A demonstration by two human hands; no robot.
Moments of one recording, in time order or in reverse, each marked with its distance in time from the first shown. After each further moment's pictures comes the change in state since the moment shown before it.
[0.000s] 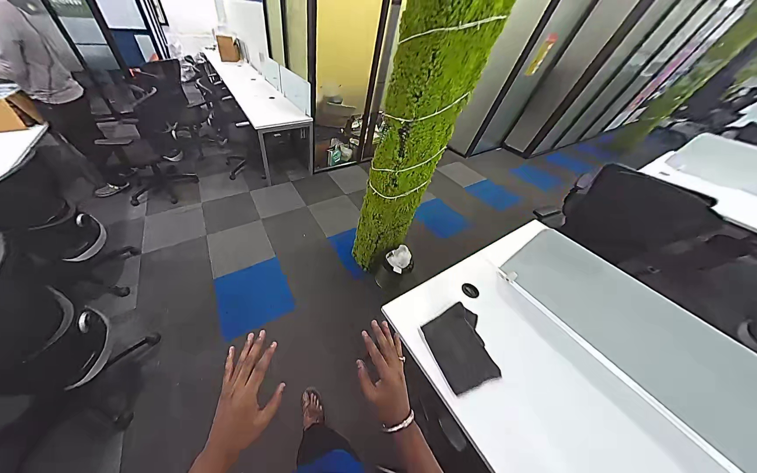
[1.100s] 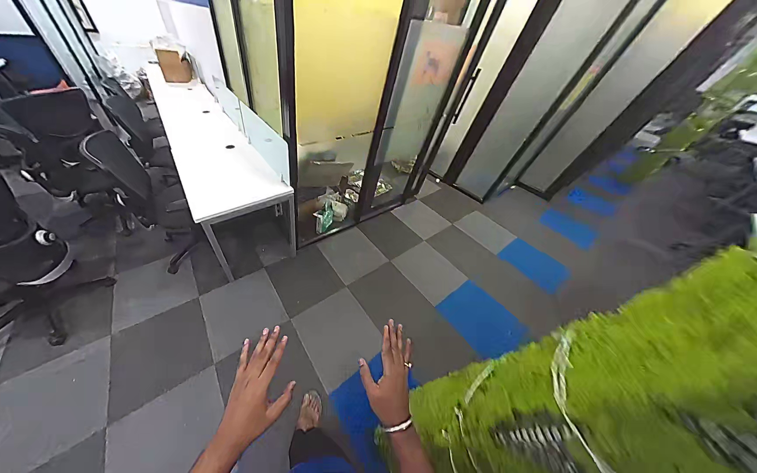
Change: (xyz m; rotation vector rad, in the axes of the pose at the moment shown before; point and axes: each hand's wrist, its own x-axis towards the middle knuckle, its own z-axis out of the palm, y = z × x) left_hand 0.950 -0.499 0.414 -0.091 -0.110 0.122; right_hand 0.833 0.500 0.528 -0.207 0.040 0.256
